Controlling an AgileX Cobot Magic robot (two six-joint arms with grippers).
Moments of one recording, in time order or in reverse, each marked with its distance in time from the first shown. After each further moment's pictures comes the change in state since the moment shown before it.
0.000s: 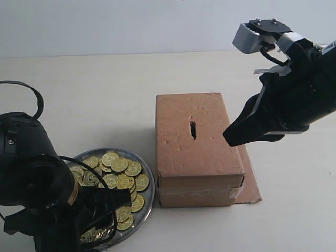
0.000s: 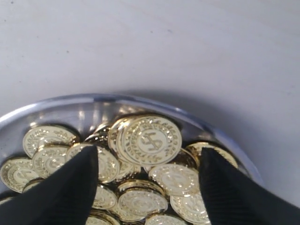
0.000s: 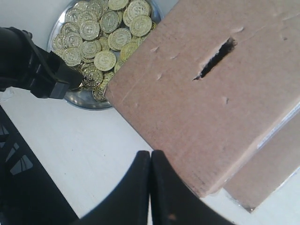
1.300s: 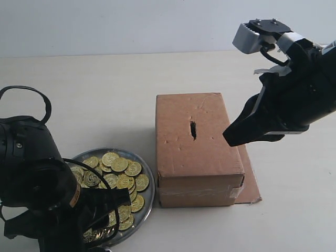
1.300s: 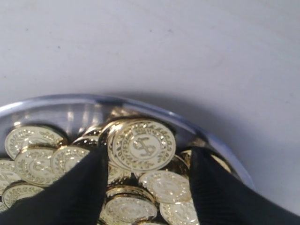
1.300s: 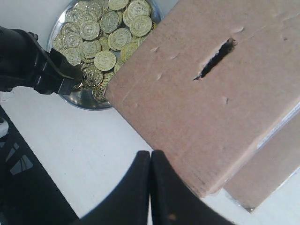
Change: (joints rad) left arm 0.000 0.029 0.000 0.021 -0.005 -0.077; right arm 0.000 0.000 0.000 0.000 0.000 0.000
